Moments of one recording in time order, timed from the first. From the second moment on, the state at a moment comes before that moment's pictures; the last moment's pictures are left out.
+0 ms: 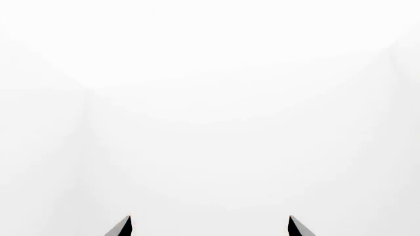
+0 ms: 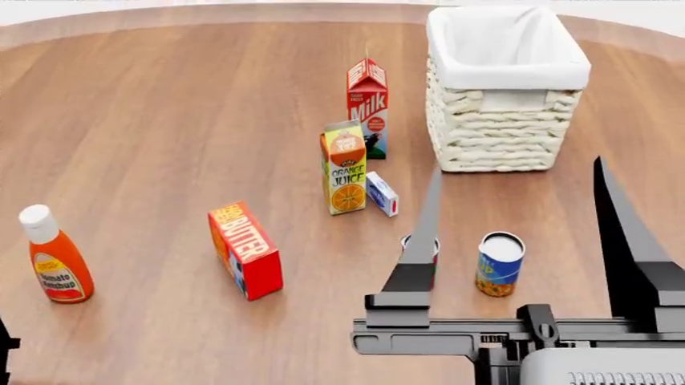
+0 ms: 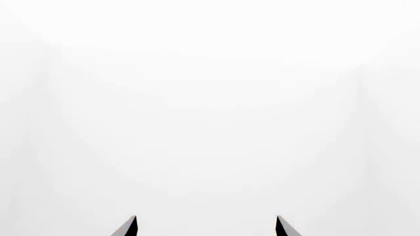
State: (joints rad) left arm -0.06 -0.35 0.01 1.00 -0.15 -0.41 -0.29; right arm 0.20 0.16 -0.06 -0.88 0.07 0.48 0.13
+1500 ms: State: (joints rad) left arm -0.21 -0.90 0.41 1.03 -0.37 -0.22 -0.91; right arm 0.19 0.23 -0.14 -0.92 0.09 0.45 0.19
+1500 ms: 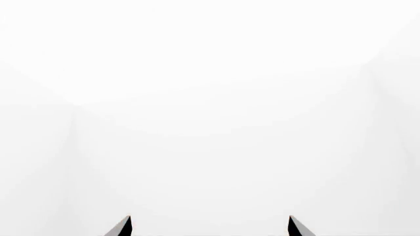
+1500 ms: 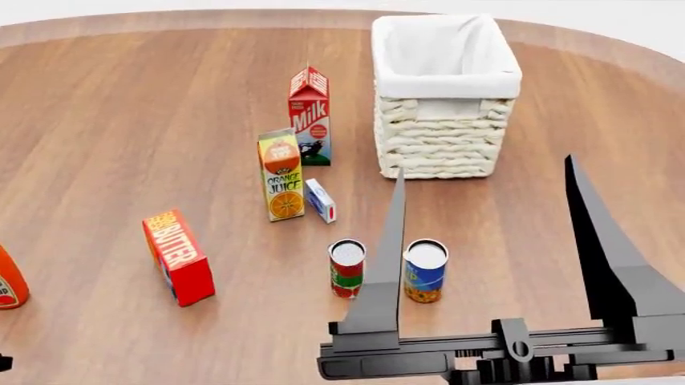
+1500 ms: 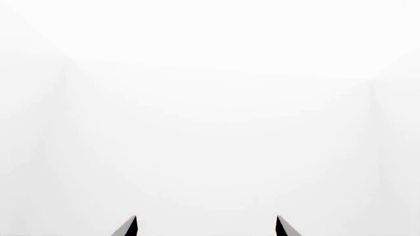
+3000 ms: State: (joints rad) left arm -0.24 -0.91 0.46 0.98 -0.39 -0.20 -0.92; right arm 0.19 0.27 -0.17 -0.91 0.12 0.44 0.25
